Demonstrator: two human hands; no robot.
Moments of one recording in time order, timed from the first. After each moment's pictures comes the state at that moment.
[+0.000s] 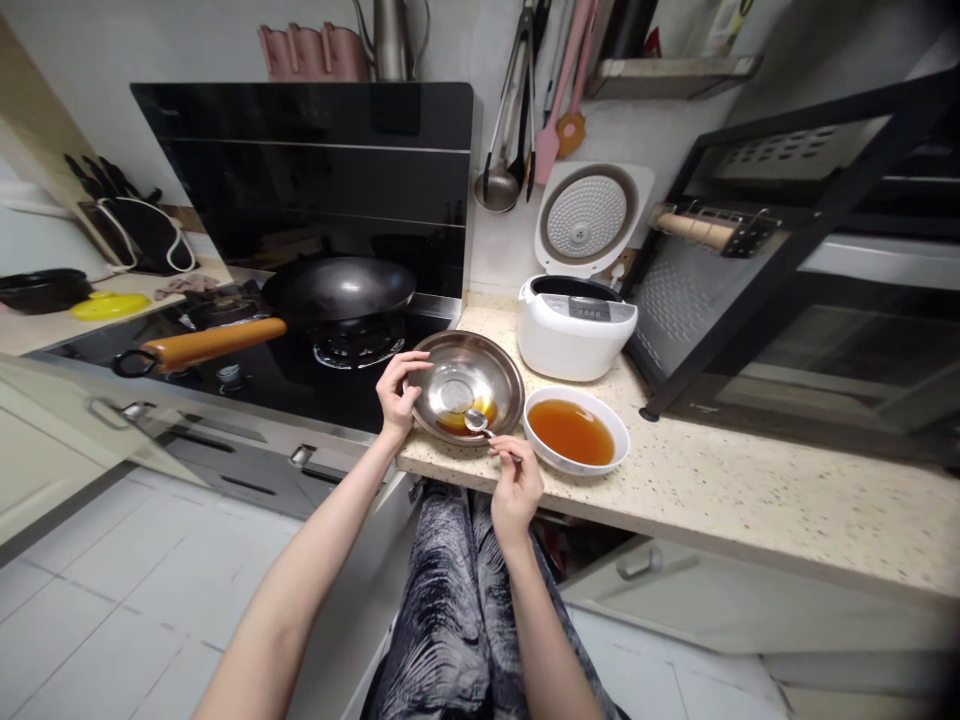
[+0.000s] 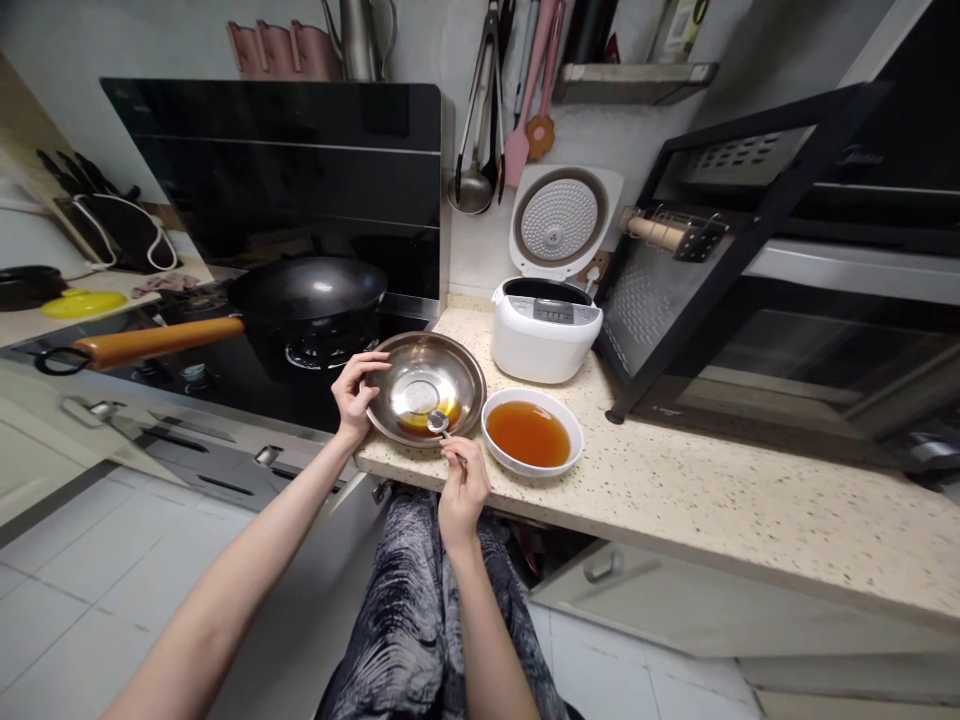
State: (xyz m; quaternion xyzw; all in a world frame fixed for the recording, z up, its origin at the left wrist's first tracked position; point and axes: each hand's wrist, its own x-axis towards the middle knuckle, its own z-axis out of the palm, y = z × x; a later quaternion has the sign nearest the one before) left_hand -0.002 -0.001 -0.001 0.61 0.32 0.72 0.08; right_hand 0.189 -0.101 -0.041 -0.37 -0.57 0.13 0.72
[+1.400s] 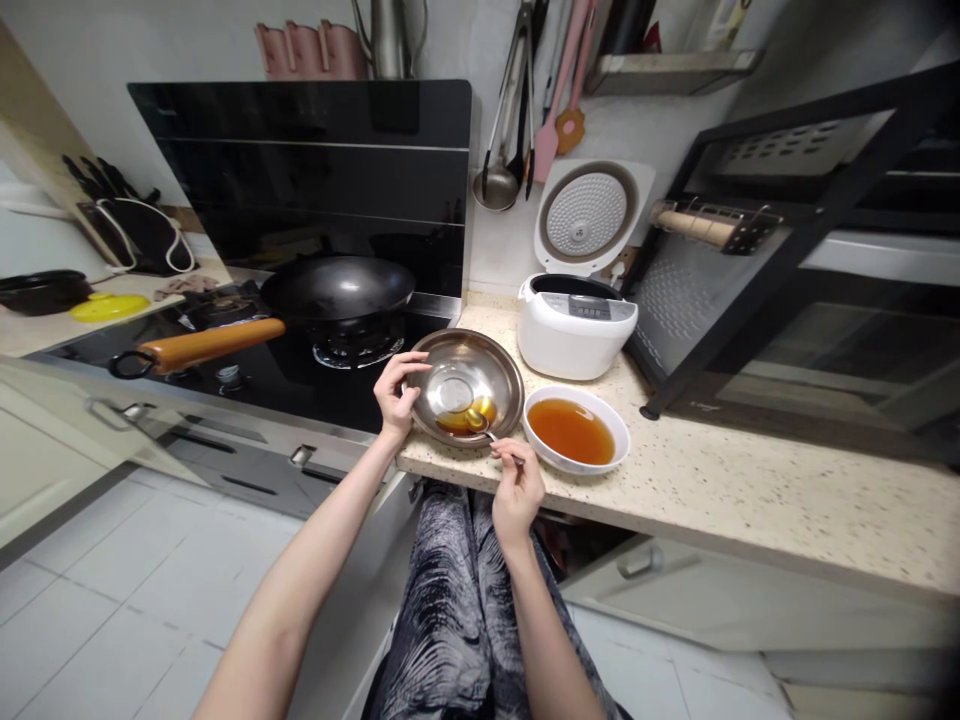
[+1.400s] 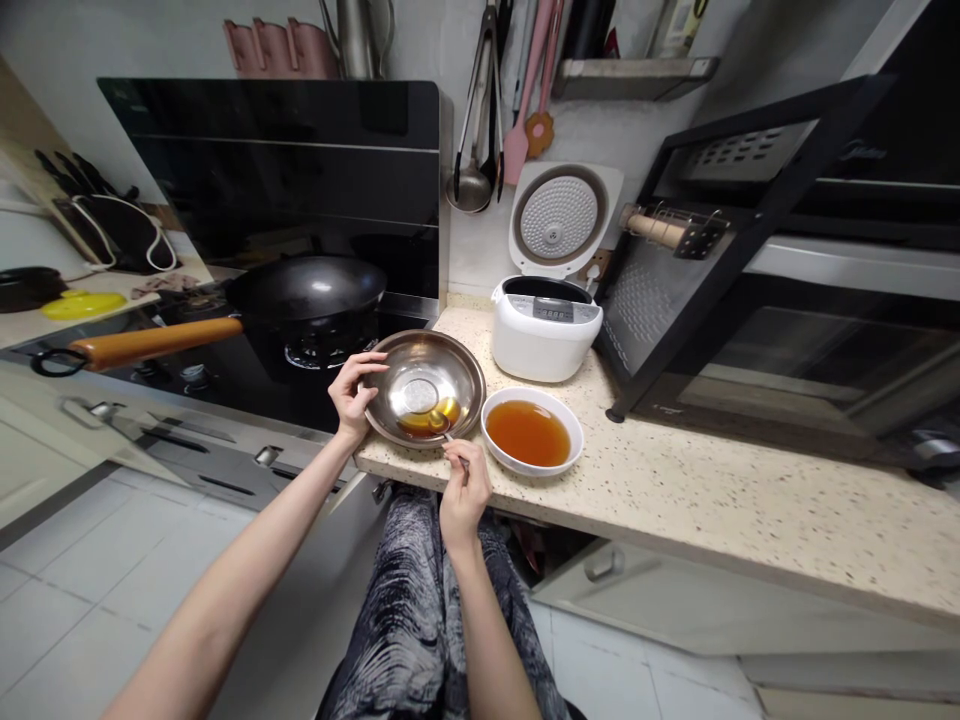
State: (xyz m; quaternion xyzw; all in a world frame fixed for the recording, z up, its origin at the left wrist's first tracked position) left_hand -0.002 -0.003 -0.002 0.60 0.33 0.72 0.06; right_hand 0.190 -0.100 -0.051 -0.38 -0.56 0.14 0.72
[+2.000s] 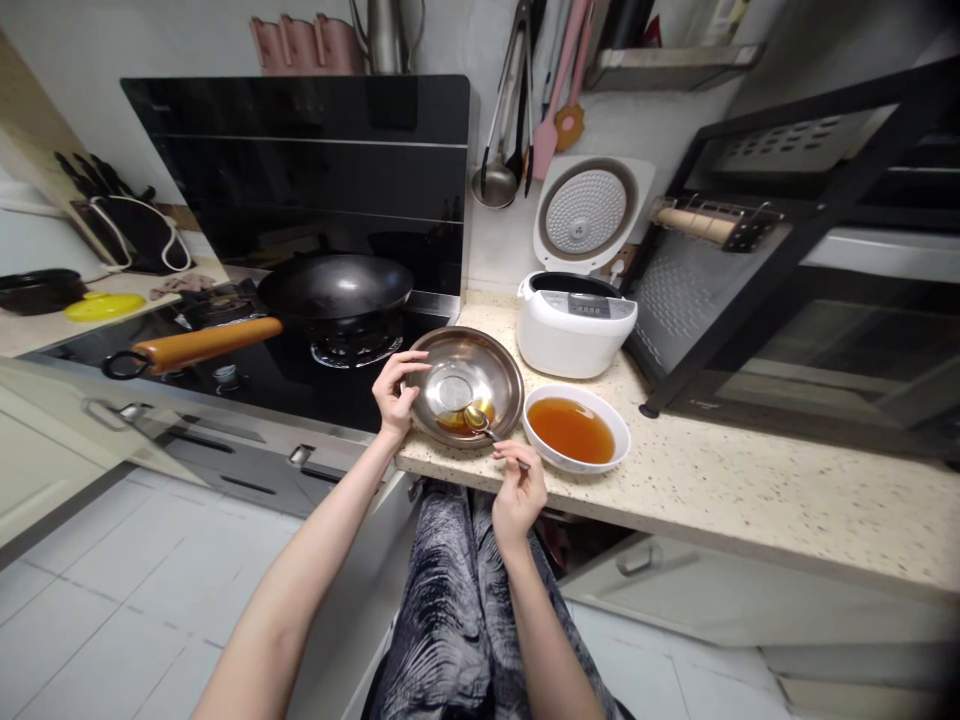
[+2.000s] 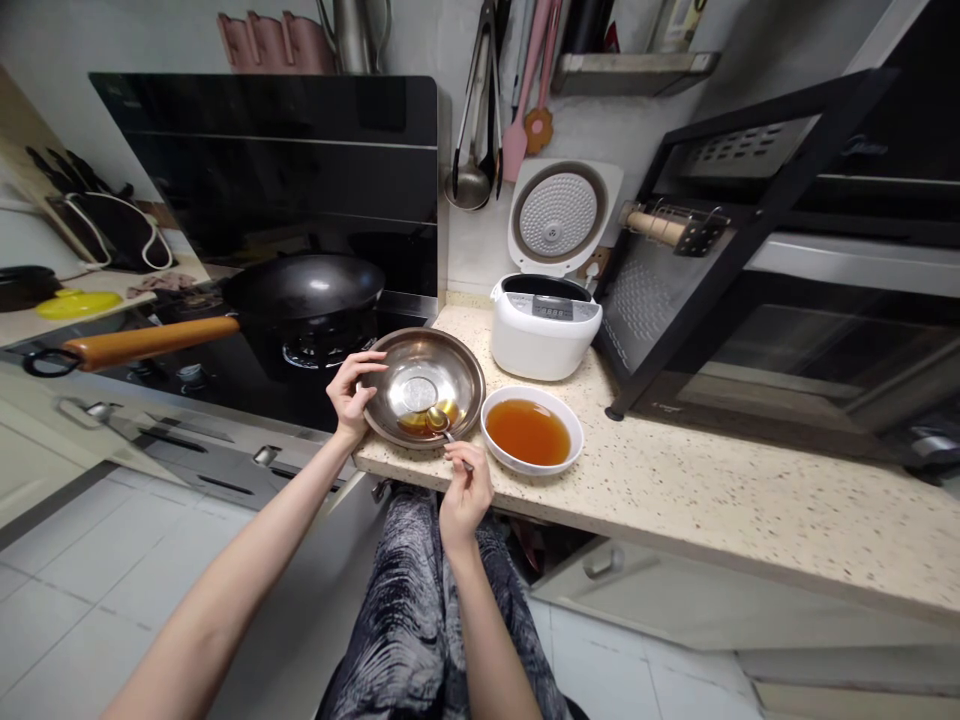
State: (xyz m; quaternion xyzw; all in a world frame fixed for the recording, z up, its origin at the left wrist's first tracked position) left_hand -0.001 -0.003 0.000 0.61 0.31 0.73 0.06; right_hand 0.187 -0.103 -0.051 -0.36 -0.53 0.12 0.76
